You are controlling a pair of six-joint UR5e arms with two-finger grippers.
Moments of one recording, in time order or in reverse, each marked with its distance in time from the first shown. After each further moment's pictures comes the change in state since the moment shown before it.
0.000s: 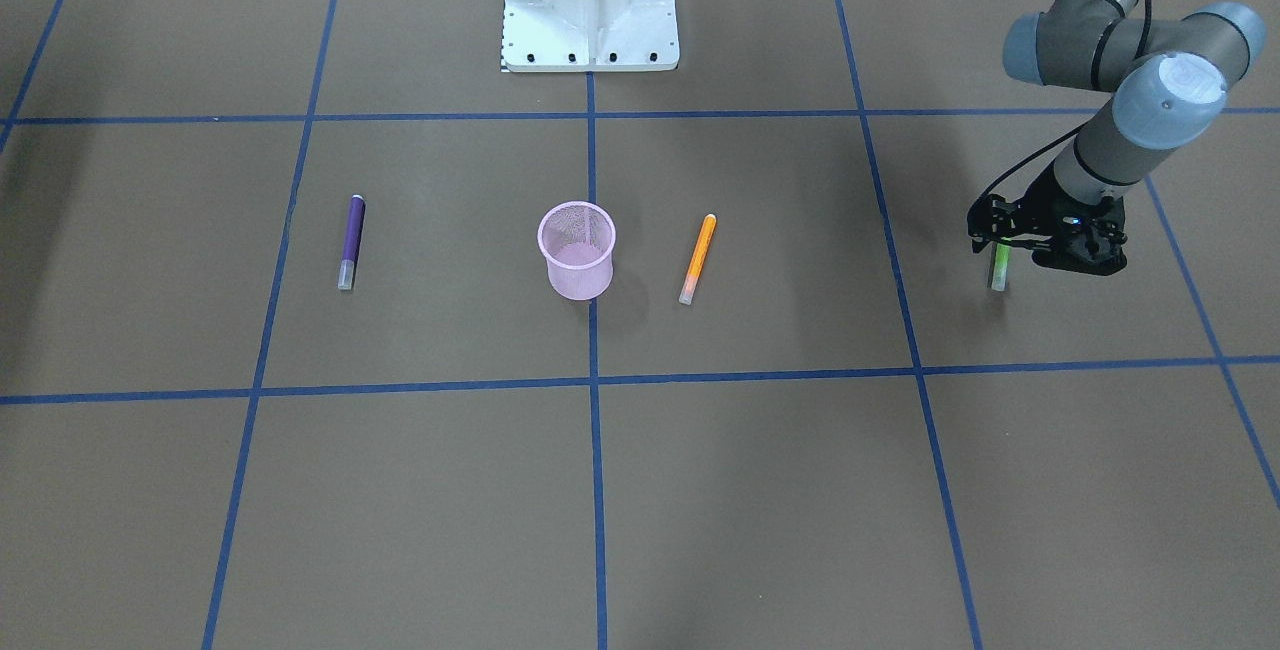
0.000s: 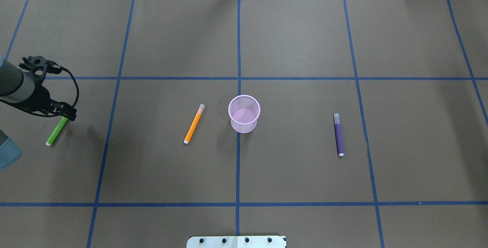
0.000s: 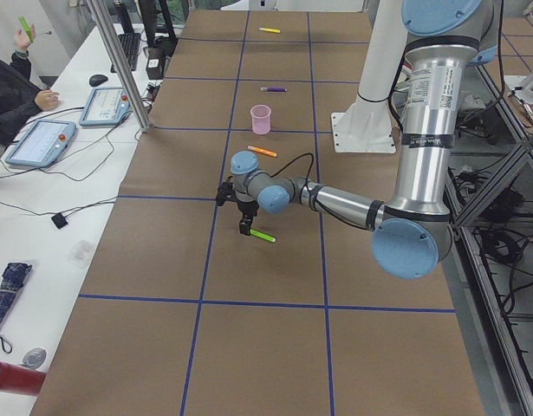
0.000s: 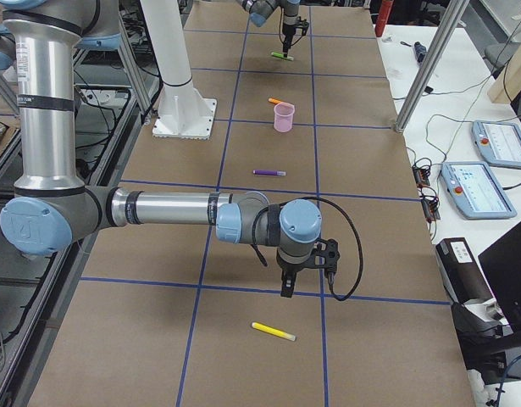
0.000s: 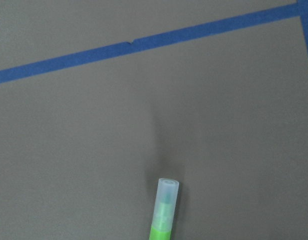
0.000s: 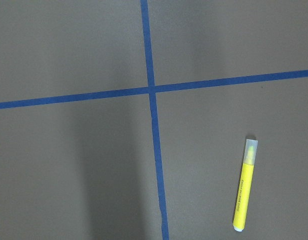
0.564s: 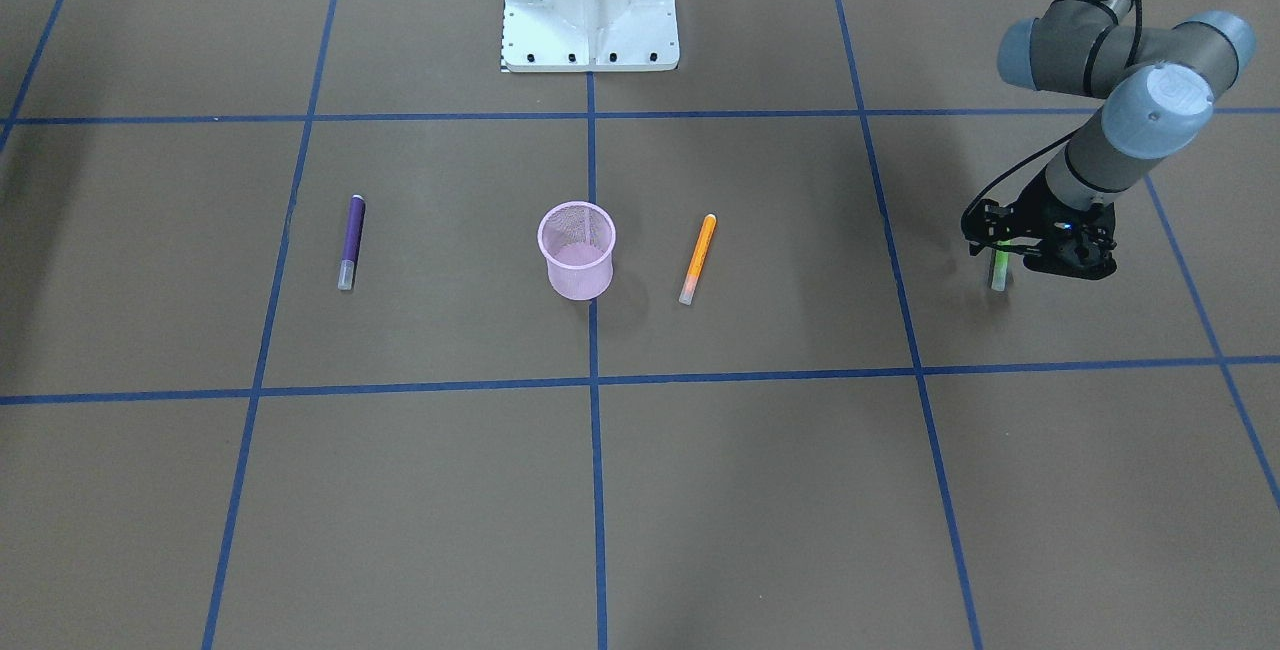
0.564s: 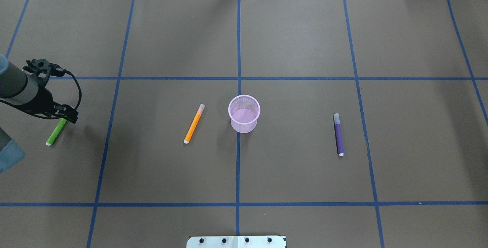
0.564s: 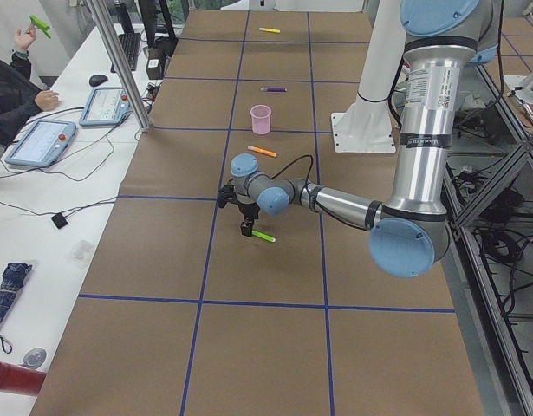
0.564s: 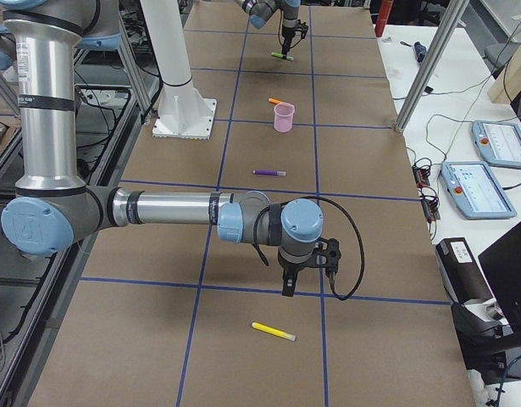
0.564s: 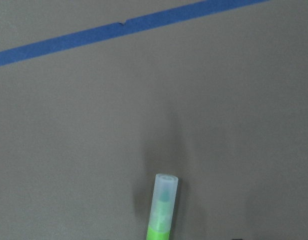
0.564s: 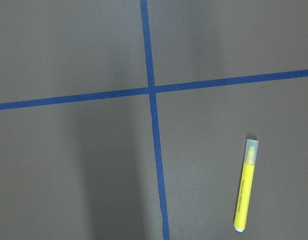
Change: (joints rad) left arm 0.012 -0.009 0.026 -0.001 0.000 0.005; right arm -0.001 0.008 -0.003 -0.001 0.005 0.002
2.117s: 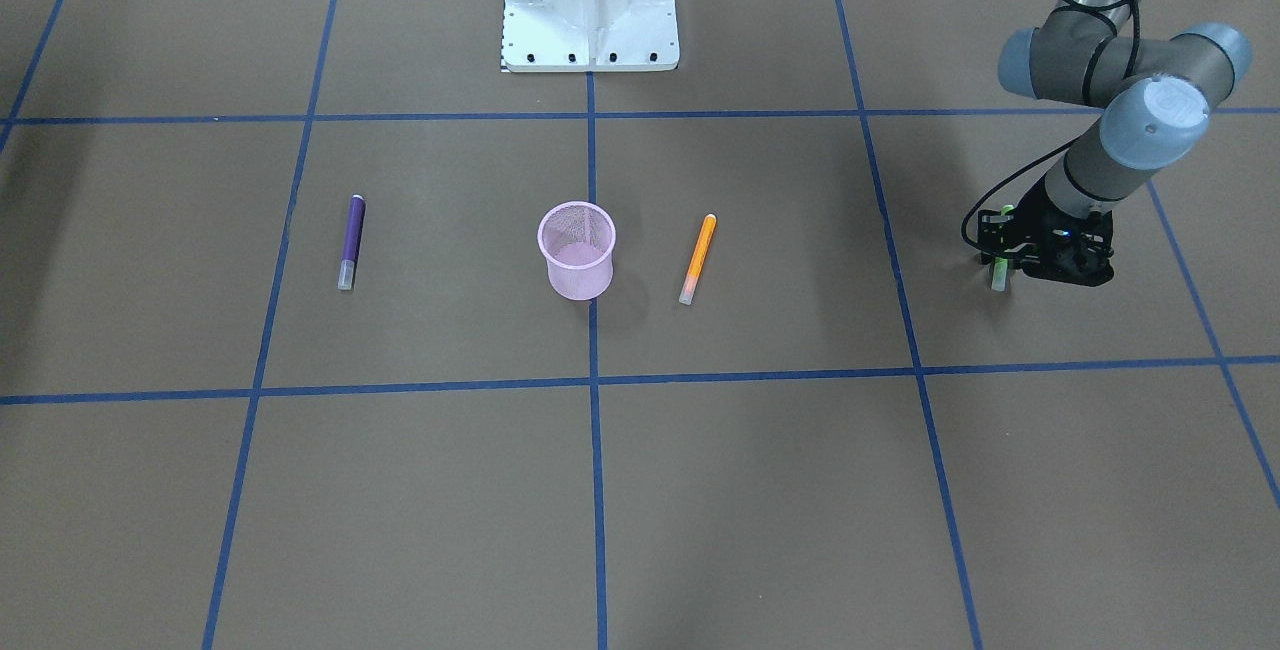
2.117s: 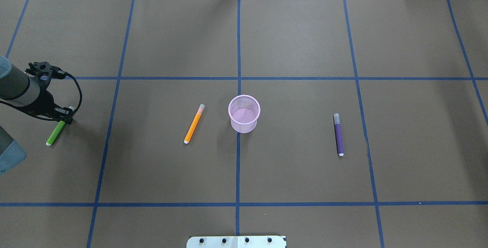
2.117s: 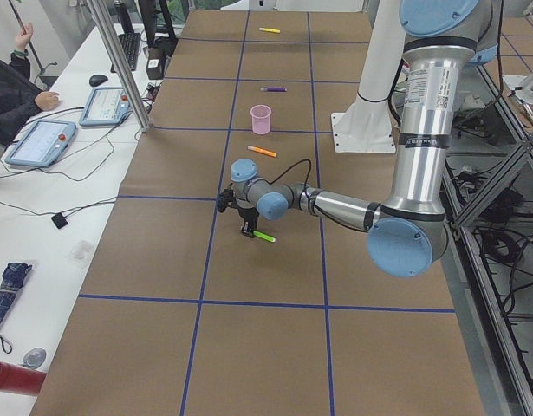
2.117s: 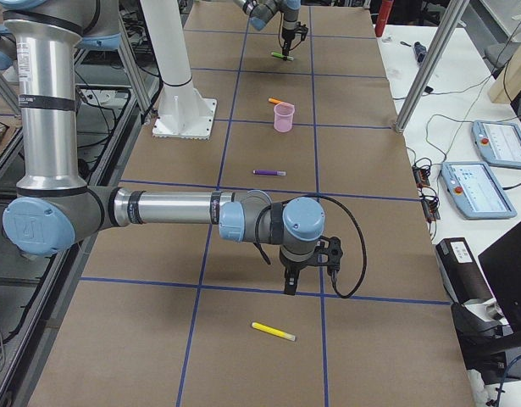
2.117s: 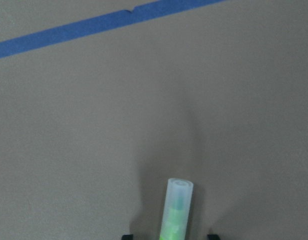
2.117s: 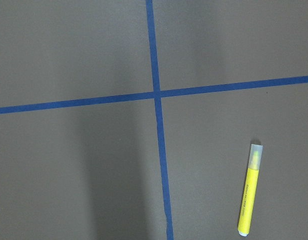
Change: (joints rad) left arm 0.004 -0.003 0.035 -0.031 -0.001 0.000; right arm 0.000 0.005 0.000 0.000 0.003 0.000
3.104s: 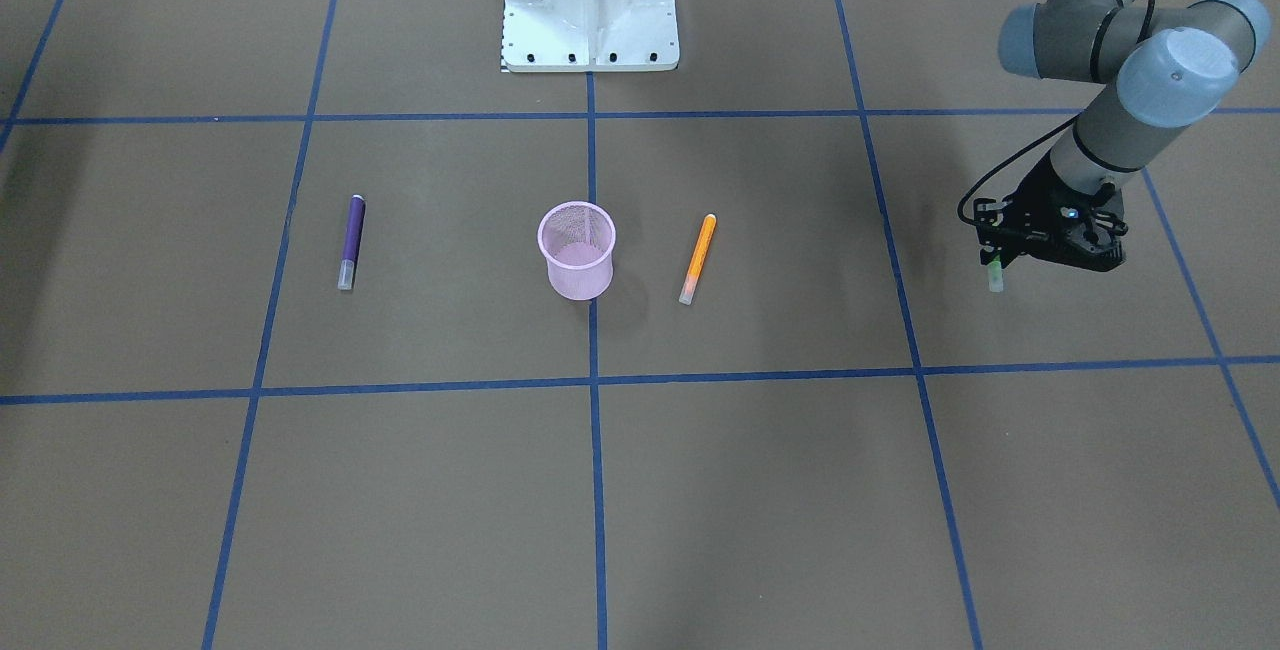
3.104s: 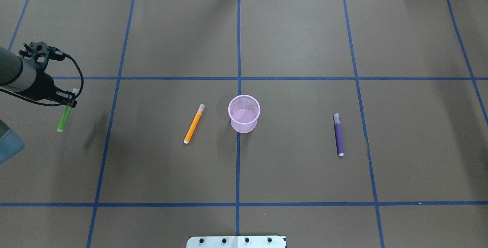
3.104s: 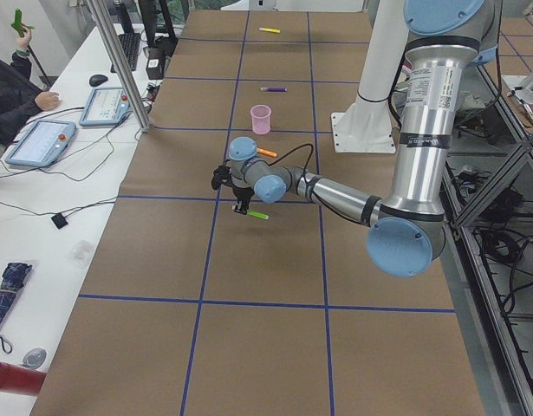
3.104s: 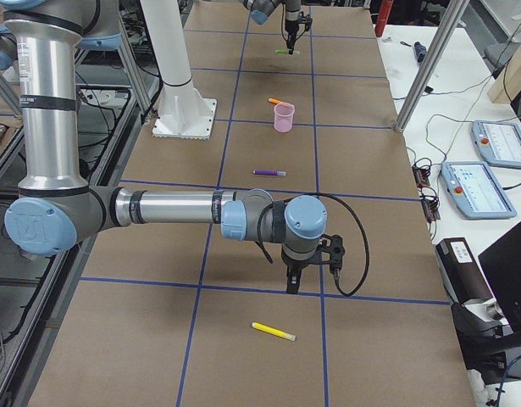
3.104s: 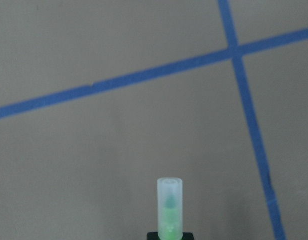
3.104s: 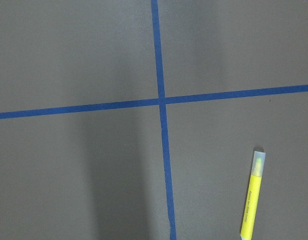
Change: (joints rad) left arm -0.057 -0.039 -0.119 0.006 -0.002 -0.017; right arm 0.000 0.002 -0.007 0.001 -0.002 -0.013
